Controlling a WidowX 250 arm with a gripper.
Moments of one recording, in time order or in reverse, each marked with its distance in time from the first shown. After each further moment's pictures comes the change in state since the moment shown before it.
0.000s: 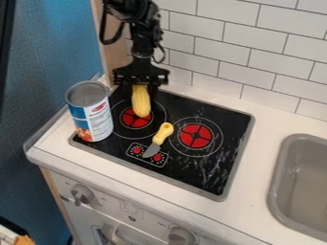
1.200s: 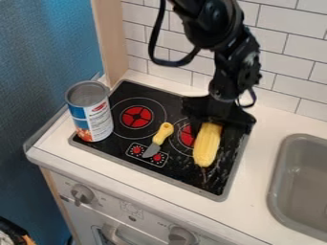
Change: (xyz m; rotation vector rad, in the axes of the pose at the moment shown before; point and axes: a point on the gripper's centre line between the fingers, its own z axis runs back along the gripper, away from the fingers) arm -0.143 -0.103 0.074 -0.109 -0.144 -0.435
